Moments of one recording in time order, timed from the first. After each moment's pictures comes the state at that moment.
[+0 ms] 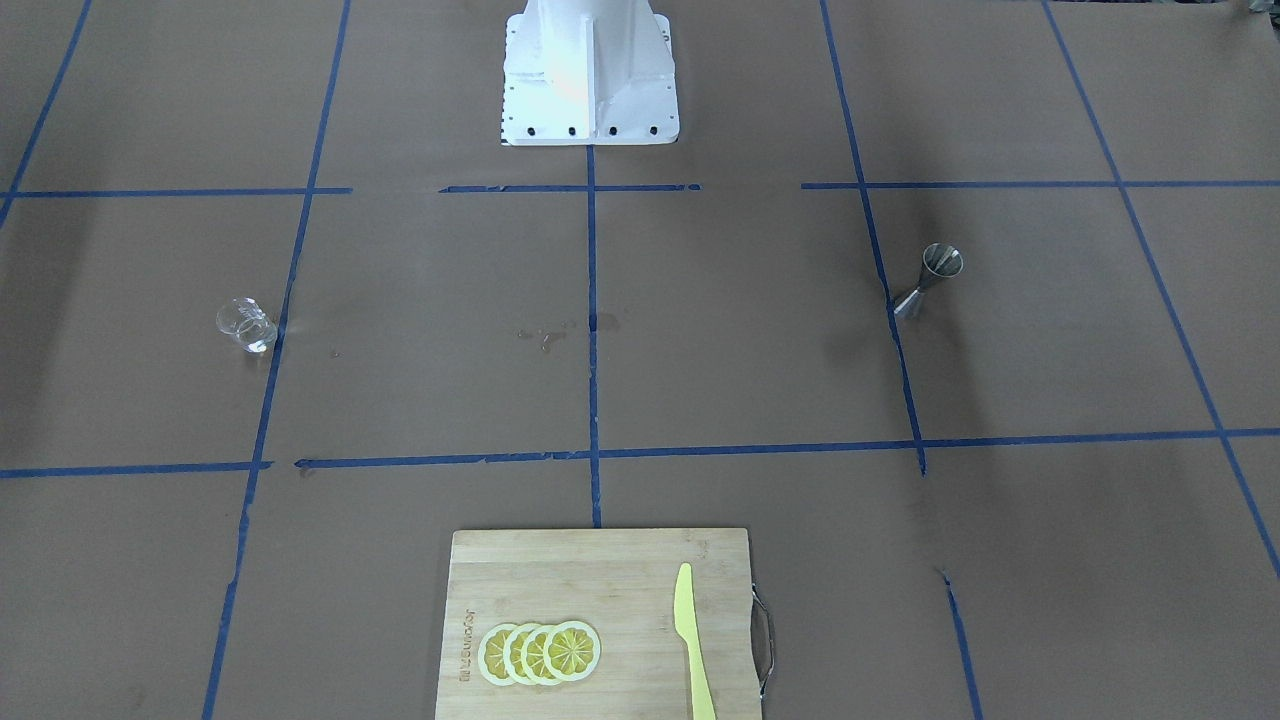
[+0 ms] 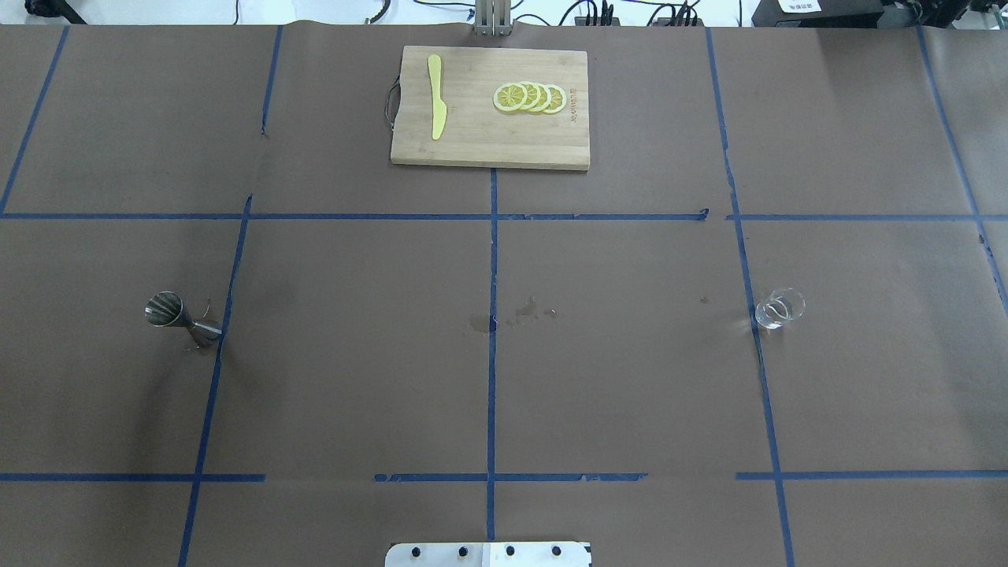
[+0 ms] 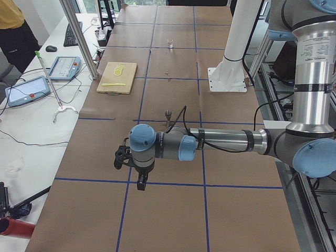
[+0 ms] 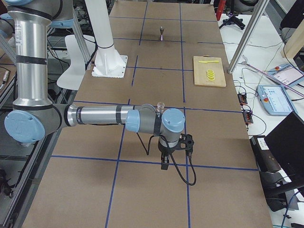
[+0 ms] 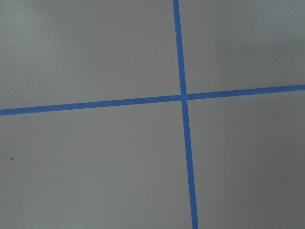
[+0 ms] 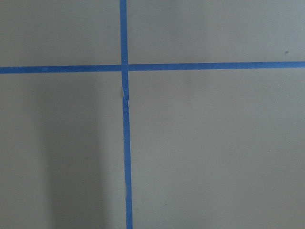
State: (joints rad) left arm -1.61 -1.53 -1.64 -1.63 -2.36 0.06; right arm 1.60 -1.63 1.70 -1.71 2.28 -0.03
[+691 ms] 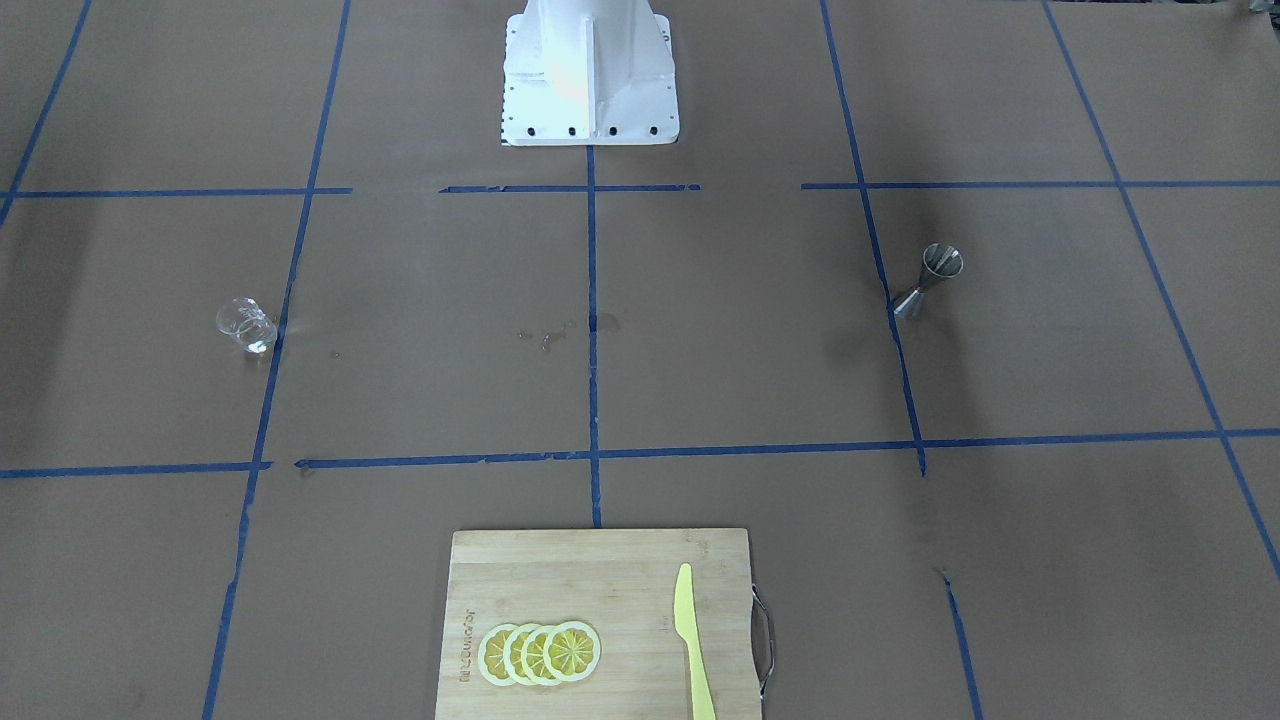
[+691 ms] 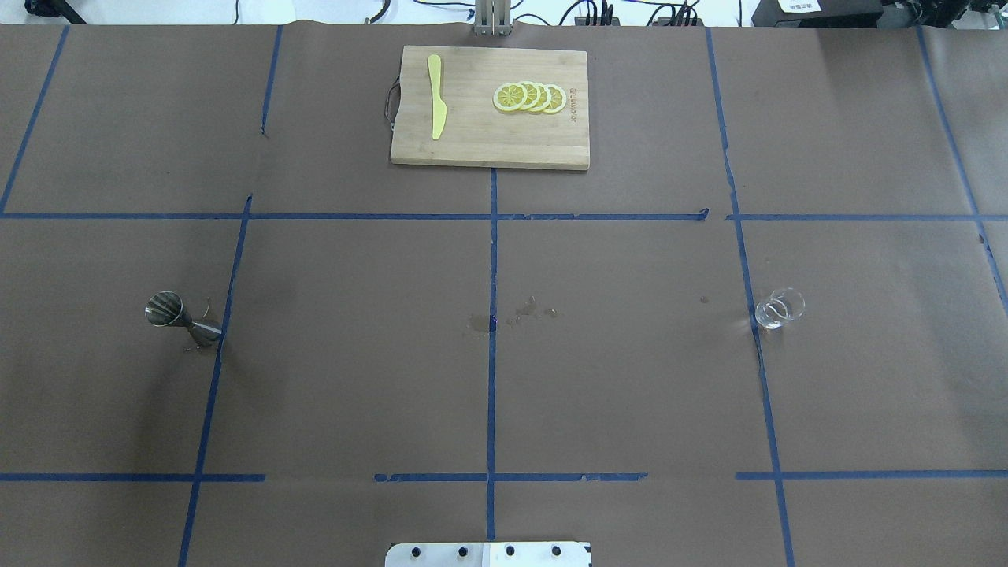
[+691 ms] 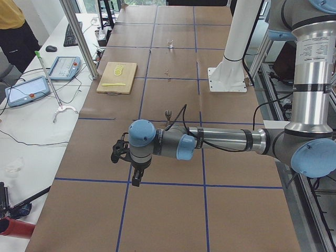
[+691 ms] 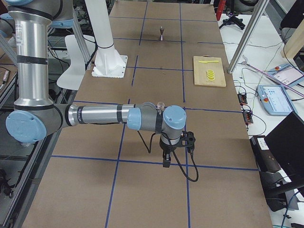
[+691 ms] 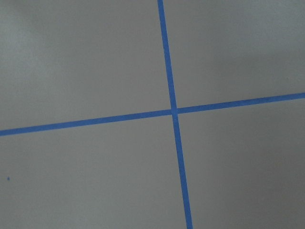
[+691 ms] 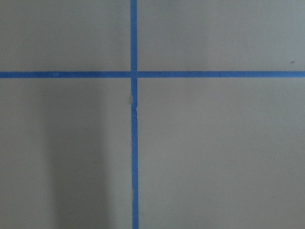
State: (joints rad) left arm -1.60 -1.53 -1.64 -1.73 -2.36 0.06; right arm 1.59 -1.61 1.71 -1.71 2.28 -0.03
